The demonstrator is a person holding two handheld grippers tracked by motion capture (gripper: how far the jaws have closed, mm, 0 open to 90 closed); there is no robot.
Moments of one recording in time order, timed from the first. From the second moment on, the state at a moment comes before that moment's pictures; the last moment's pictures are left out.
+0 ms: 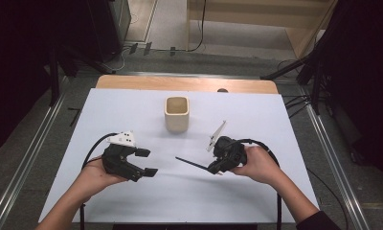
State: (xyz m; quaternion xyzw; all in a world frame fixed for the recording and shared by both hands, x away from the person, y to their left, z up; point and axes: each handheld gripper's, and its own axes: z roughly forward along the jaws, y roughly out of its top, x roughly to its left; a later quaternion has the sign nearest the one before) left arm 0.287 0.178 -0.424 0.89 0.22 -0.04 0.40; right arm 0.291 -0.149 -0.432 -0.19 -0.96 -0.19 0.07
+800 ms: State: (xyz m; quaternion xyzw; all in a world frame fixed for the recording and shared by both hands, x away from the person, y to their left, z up) left arm 0.295 0.139 -0.428 0.91 0.19 -0.09 0.36; right arm 0.283 -0.125 -0.429 -0.11 -0.98 -0.16 0.05
